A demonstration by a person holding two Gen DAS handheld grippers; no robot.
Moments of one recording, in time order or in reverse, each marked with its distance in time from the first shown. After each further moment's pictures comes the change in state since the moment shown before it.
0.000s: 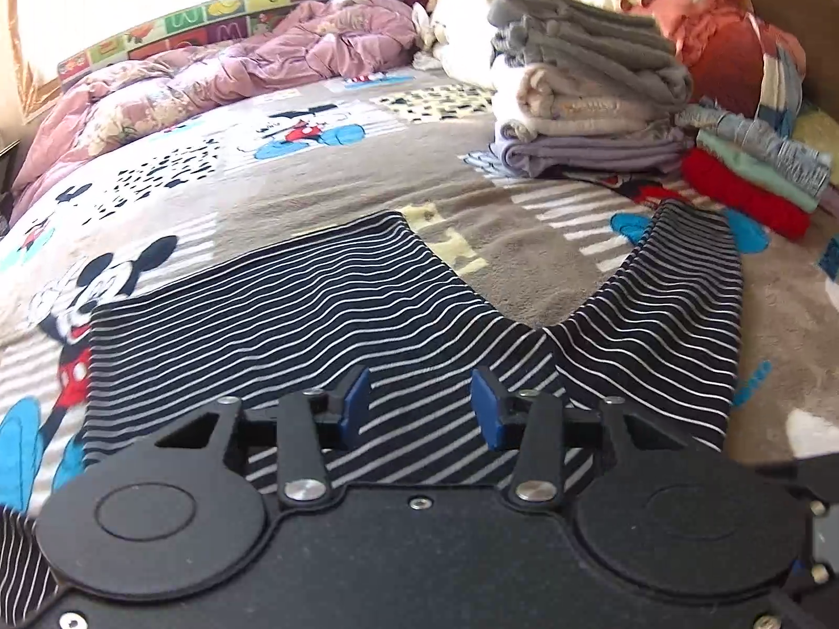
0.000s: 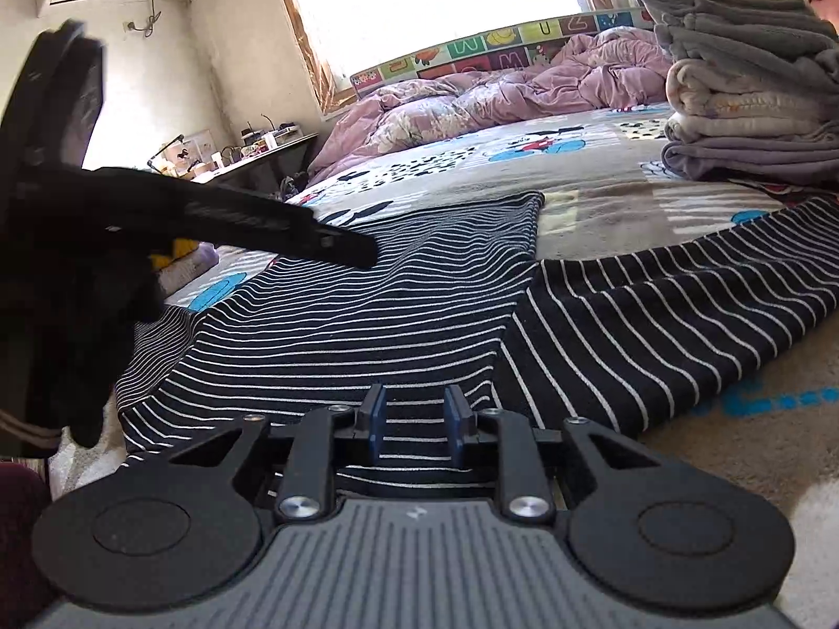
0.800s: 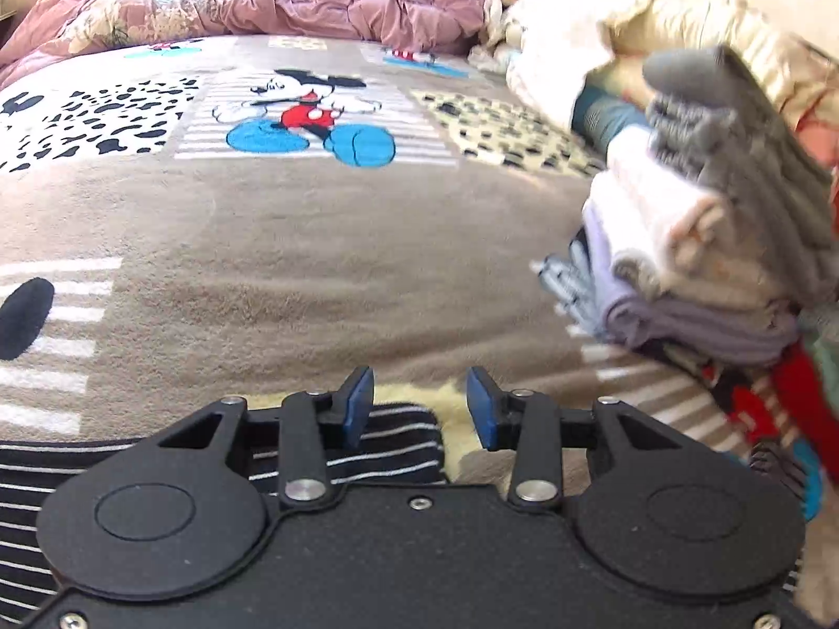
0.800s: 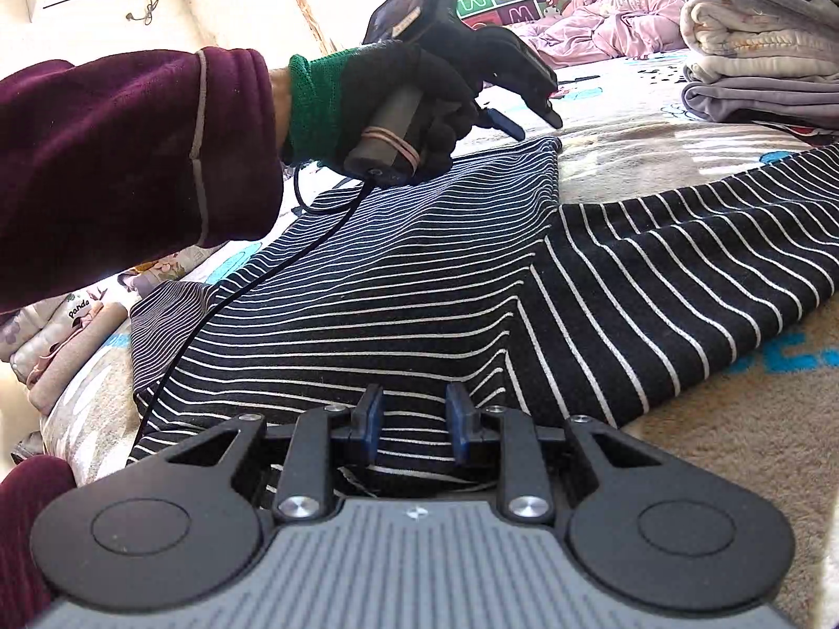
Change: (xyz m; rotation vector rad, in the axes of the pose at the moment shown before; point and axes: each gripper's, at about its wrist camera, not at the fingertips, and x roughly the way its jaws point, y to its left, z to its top) left arm 0.130 0.076 0.126 -0.347 -0.010 -0.124; right arm 0.006 -0.003 -0.004 0.045 0.072 0.060
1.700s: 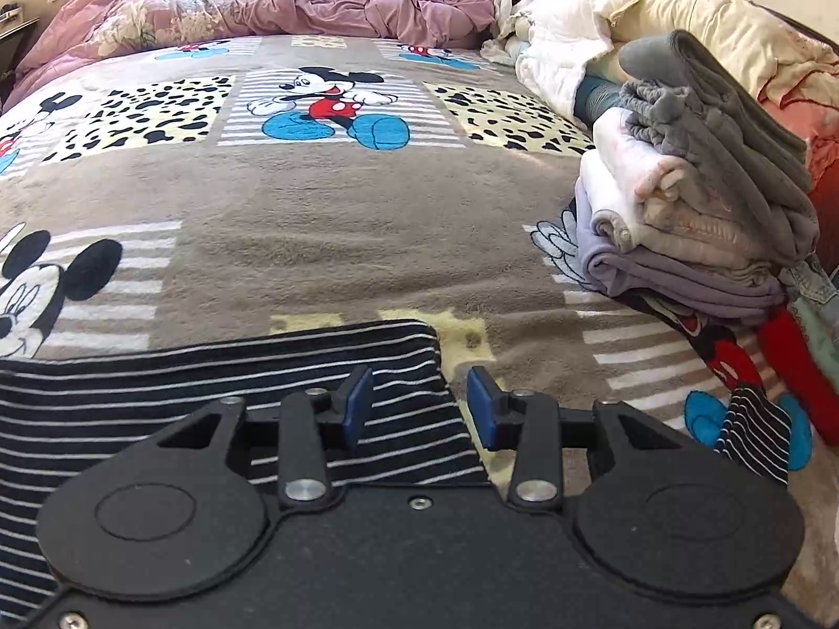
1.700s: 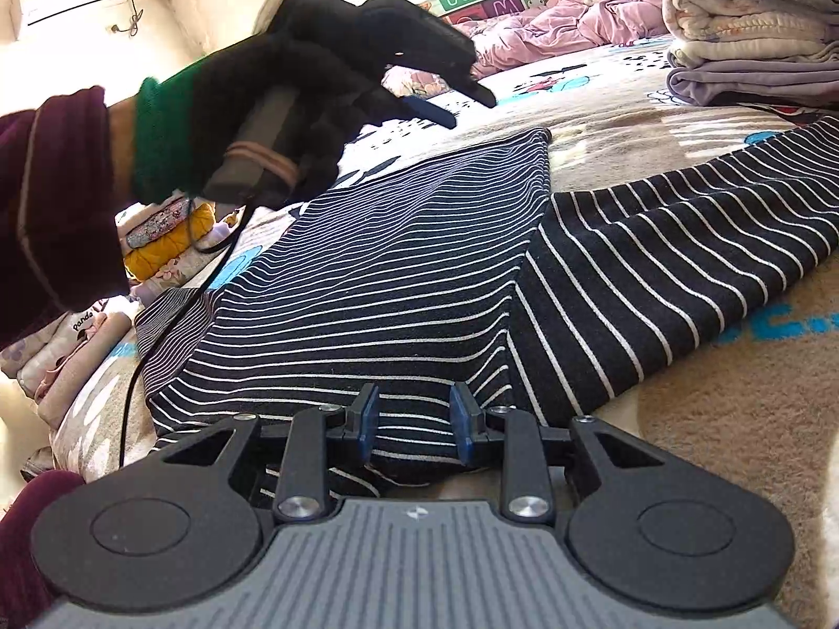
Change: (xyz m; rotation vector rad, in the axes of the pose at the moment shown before) left arm -0.024 -0.030 -0.024 0.052 0.064 0.102; right arm -0.009 0.001 0.001 0.055 0.015 0.000
